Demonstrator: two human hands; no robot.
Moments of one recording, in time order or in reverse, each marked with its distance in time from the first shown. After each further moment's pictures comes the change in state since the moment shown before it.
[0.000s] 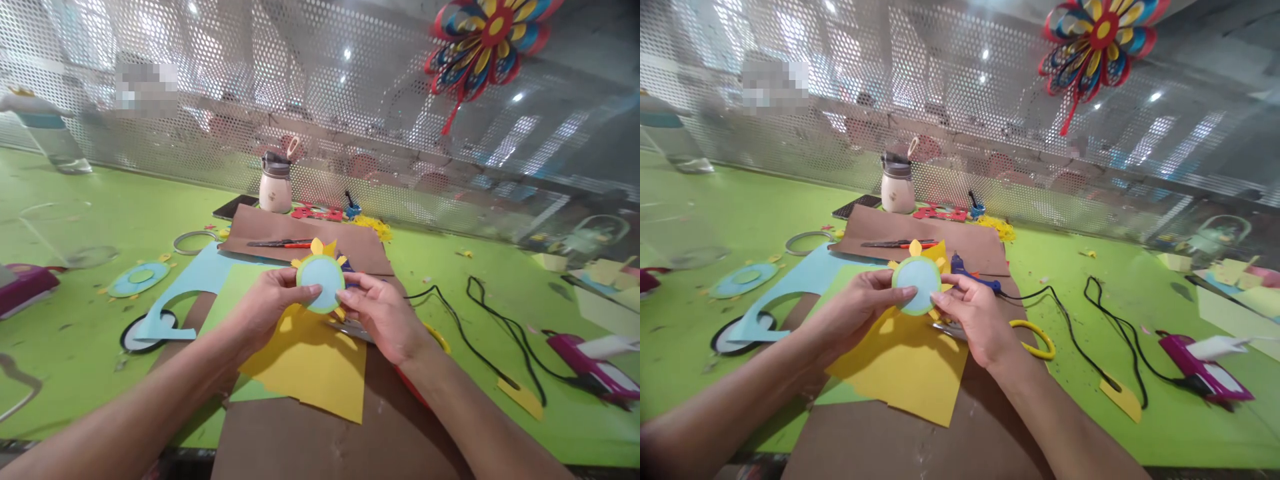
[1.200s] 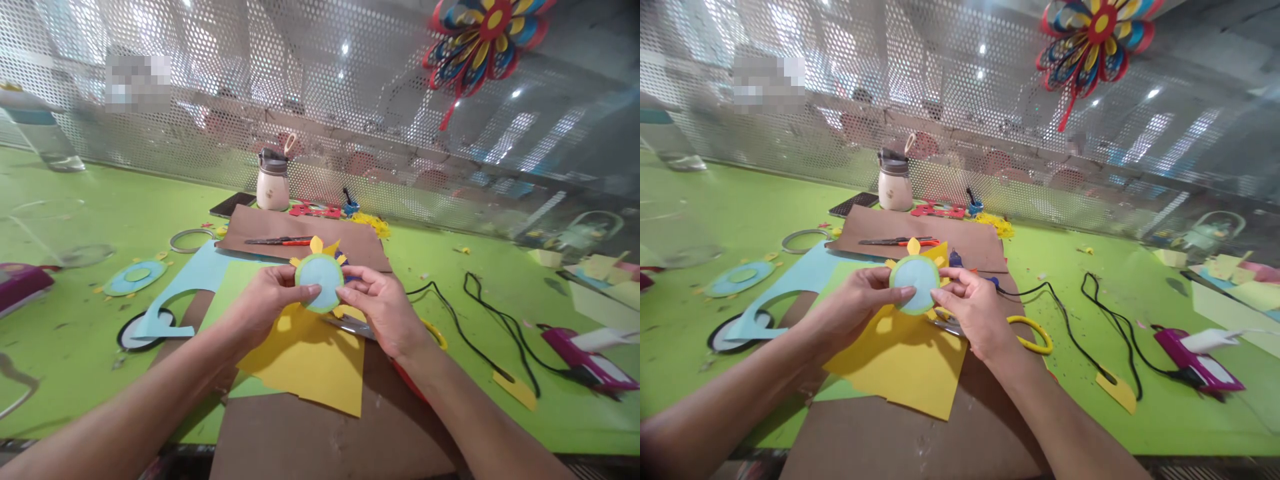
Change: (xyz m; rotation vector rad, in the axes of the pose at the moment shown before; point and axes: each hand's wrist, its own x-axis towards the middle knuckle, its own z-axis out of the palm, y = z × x) left_hand -0.001 0.003 0.001 0.021 0.009 0.009; right_hand 0.000 0.000 -0.002 -0.194 0.067 -0.144
